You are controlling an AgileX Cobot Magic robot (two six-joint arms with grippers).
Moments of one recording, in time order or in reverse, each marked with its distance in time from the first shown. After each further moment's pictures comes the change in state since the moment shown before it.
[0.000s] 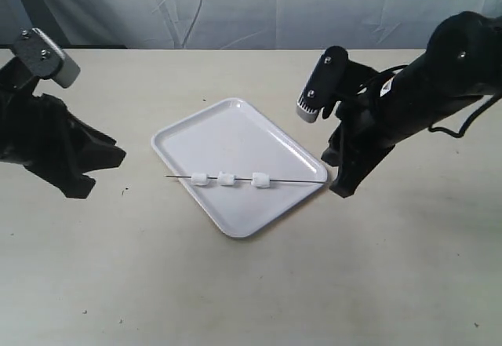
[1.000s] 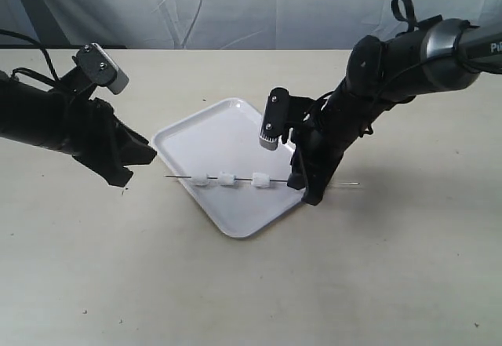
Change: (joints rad) left arm -0.032 0.316 -0.126 -0.165 -0.044 0.249; right arm 0.003 0.401 -0.268 0.148 0.089 -0.354
